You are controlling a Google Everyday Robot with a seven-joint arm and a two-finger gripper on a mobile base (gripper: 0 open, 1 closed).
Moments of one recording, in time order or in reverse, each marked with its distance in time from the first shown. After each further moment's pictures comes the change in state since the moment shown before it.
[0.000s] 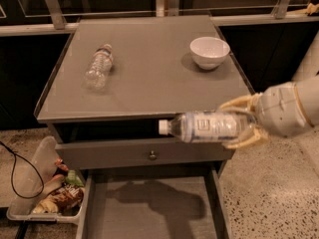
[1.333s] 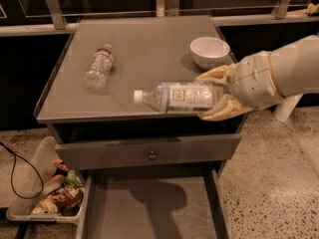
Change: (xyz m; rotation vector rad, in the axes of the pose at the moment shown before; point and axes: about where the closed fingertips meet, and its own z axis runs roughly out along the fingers) arm -0.059 -0.059 0.008 0.088 -0.023 -0.069
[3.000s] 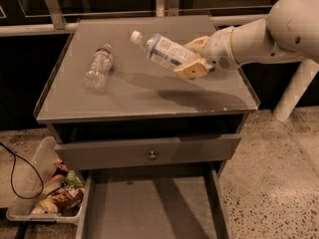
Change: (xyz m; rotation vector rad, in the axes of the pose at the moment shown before) arm 0.031 -0.132 0.074 0.143 -0.135 0.438
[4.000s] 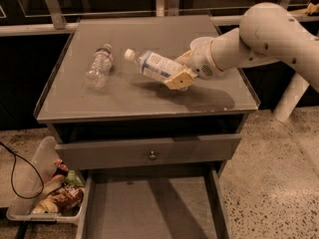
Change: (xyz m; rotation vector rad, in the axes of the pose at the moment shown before) arm 0.027 0.013 0.044 -0.057 0.117 0.085
